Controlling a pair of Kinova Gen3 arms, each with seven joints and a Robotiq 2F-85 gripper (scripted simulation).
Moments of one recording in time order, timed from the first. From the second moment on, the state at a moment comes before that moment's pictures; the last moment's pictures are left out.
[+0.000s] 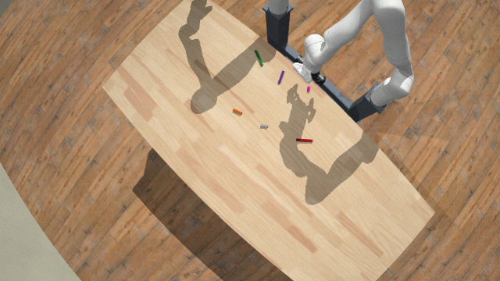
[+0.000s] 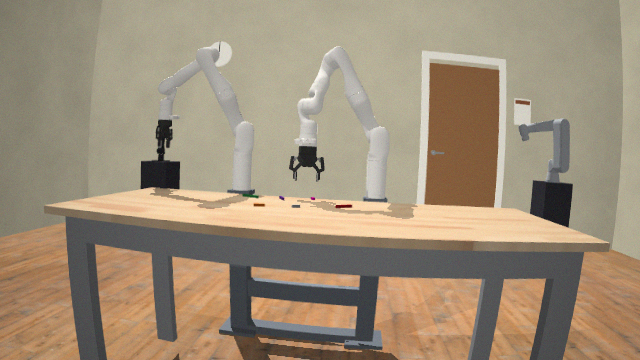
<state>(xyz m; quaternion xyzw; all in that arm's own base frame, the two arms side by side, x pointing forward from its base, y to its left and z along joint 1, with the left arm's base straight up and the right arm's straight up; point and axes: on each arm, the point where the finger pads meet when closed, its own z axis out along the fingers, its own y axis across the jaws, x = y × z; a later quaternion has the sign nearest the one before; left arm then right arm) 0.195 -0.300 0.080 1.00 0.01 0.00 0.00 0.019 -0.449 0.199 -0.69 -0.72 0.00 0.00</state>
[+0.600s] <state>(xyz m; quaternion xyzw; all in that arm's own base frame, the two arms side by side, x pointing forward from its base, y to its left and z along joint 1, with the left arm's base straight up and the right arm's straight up) 0.209 -0.304 0.080 1.00 0.01 0.00 0.00 0.019 -0.449 0.199 -0.69 -0.72 0.00 0.00</state>
